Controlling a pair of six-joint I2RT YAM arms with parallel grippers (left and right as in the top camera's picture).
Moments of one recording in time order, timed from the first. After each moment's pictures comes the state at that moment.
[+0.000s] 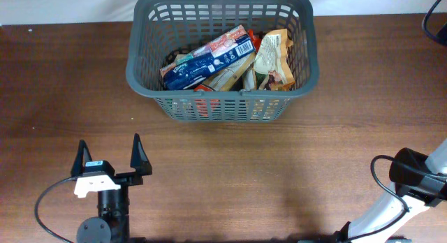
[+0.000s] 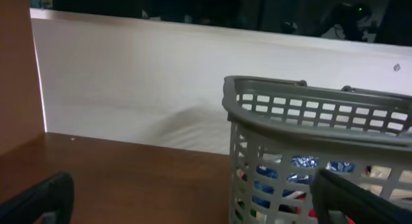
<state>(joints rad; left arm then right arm) 0.02 0.07 0.23 -0.02 -0.07 -0.11 -0.43 2.04 2.81 -1.69 0.18 0.29</state>
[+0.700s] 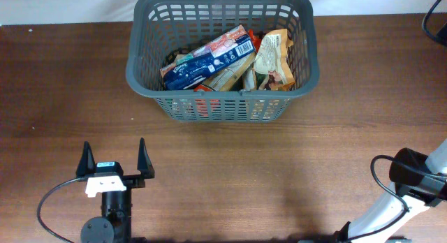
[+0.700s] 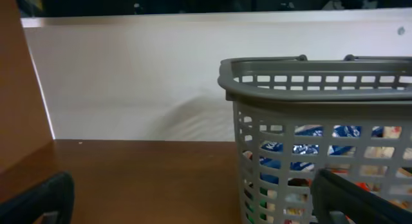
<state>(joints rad) 0.02 0.02 0.19 -0.05 -0.04 0.01 -0.43 2.04 2.81 -1.69 0.18 0.29</state>
